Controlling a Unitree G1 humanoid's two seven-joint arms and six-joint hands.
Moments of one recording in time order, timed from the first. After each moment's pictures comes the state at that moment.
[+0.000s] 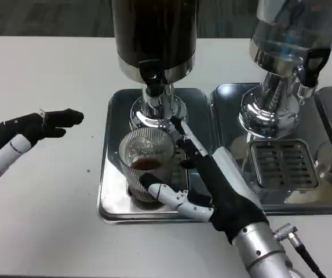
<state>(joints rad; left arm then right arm) -0.16 0.62 0.25 0.60 -0.30 -0.64 -0.89 0.02 -0.09 0.38 0.00 -0.44 -0.05 -0.04</state>
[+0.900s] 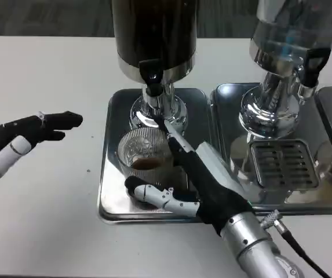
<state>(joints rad) -0.15 0.62 0.25 0.60 -0.30 -0.64 -0.89 -0.05 -0.07 0.40 0.05 -0.46 -0.02 -0.01</state>
